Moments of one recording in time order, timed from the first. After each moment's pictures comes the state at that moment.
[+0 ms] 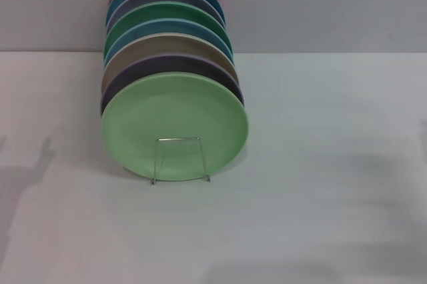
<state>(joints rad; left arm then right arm) -0.20 -2.07 -1.21 -0.26 2.67 1.55 -0.29 0.30 2.08 -2.28 -0.13 0.96 -1.56 0.31</state>
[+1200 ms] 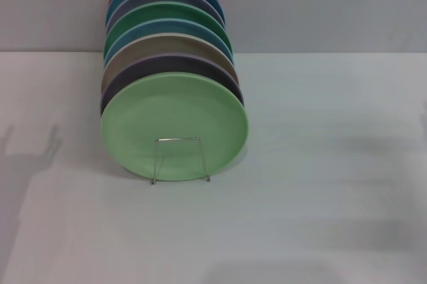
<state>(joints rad) -0.25 -2.08 -1.21 -0.26 2.64 1.49 -0.22 0.36 2.05 -2.23 -0.11 0.96 -1.50 0.34</state>
